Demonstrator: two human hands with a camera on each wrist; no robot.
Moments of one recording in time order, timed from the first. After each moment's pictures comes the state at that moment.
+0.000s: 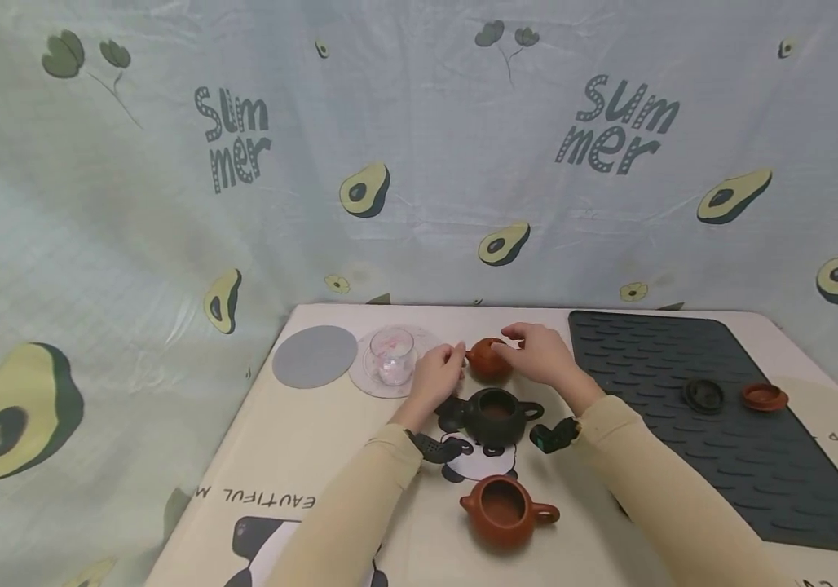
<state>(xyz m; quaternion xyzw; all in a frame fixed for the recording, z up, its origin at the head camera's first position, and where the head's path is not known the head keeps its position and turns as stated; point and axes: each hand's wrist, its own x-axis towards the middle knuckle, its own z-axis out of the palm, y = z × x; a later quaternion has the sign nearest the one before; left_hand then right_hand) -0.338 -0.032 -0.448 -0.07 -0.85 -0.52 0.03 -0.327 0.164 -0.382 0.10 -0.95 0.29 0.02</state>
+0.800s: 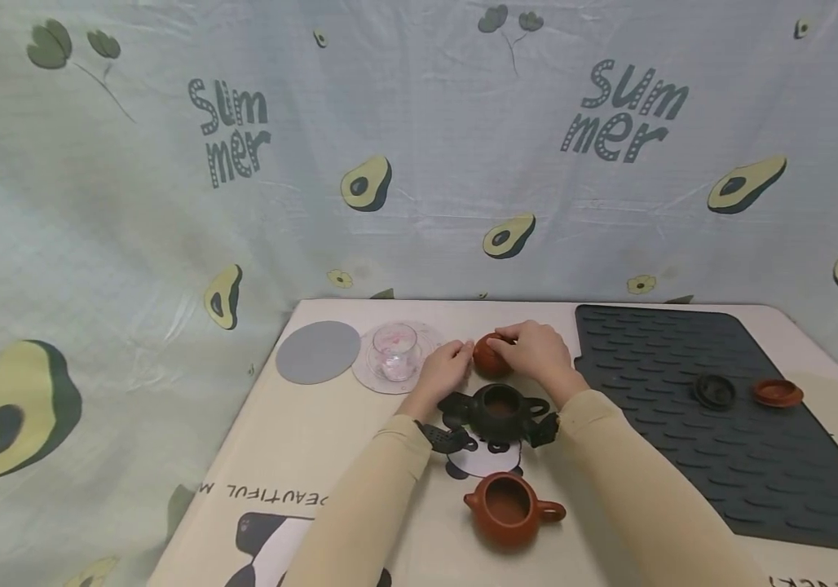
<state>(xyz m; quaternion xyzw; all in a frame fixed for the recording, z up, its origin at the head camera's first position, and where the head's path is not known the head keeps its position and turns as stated) -0.343 -0.028 -0.448 -0.09 -0.86 -0.51 -0.01 -0.335 0.147 -0.393 0.04 -0.97 0.24 0.02</state>
